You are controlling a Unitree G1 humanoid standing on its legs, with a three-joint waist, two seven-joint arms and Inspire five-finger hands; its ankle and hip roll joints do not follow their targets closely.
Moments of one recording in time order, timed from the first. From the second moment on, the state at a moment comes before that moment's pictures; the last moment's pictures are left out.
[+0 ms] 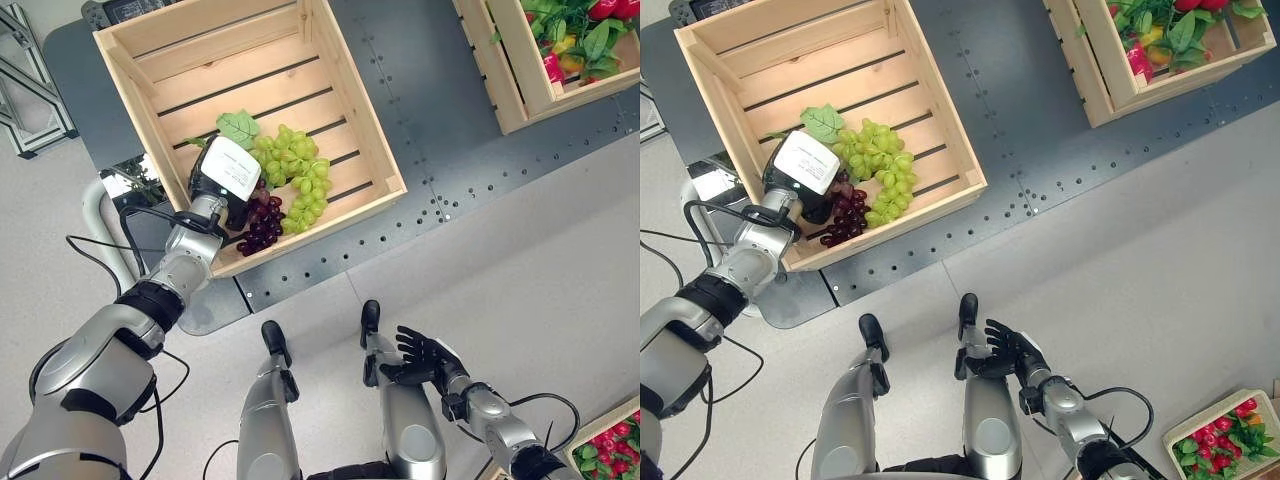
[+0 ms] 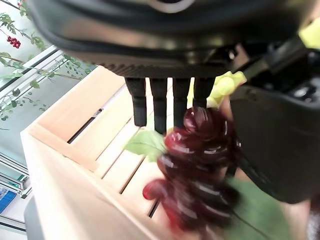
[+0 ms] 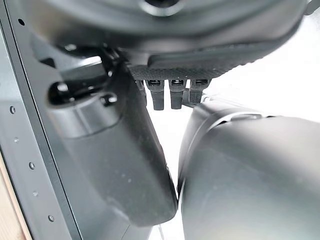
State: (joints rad) left arm -0.93 0.76 -0.81 0.72 1.22 0.28 0.18; right arm -0.11 -0.41 0.45 0.66 0.48 -0.11 0.11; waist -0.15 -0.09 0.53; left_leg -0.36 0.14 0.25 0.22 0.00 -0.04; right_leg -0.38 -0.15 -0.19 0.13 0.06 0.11
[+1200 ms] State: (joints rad) left arm -0.30 1.04 -0.27 -0.01 1.16 0.07 0.35; right arm 0.08 -0.39 0.16 0.22 0.52 -0.17 -0.04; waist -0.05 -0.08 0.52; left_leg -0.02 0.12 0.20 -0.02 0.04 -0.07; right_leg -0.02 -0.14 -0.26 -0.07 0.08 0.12
